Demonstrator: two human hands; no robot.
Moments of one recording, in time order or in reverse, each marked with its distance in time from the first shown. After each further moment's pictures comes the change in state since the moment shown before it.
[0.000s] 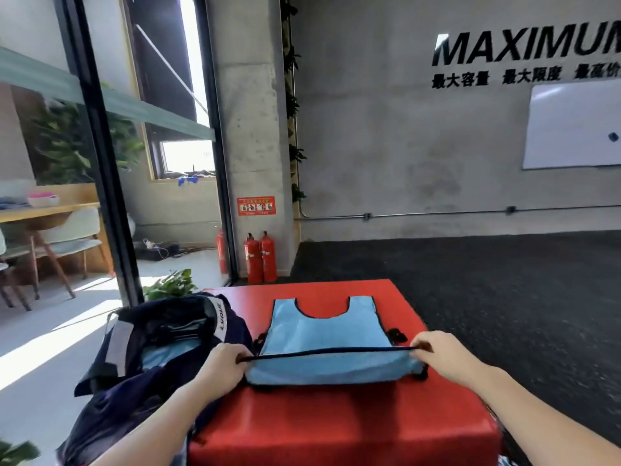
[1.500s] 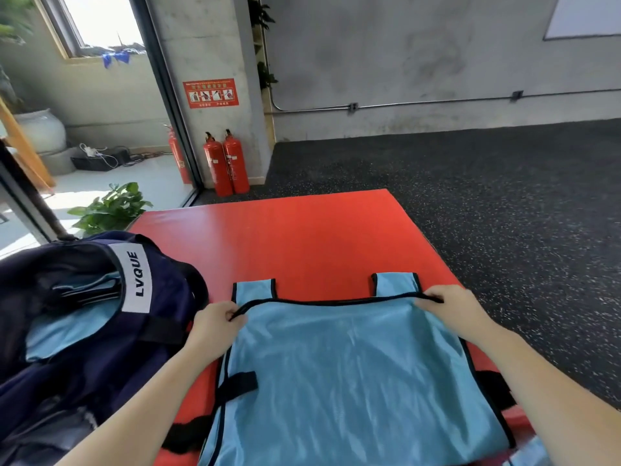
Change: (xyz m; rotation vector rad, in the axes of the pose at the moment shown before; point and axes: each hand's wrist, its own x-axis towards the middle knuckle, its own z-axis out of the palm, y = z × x) left_hand 0.125 -0.025 0.127 -0.113 -0.099 -0.262; right_hand 0.105 0.090 0.102 0.250 -0.013 0.371
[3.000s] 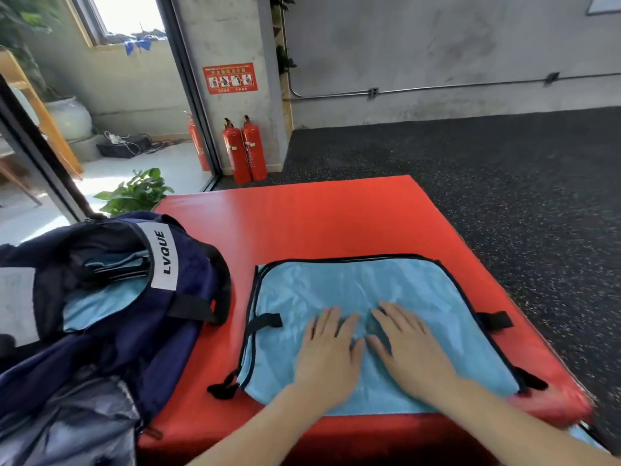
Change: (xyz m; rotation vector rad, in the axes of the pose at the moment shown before) left_hand -0.085 0.063 0.115 0.316 -0.153 0.383; right_hand -0.082 -0.062 0.107 -0.424 -0.119 -0.315
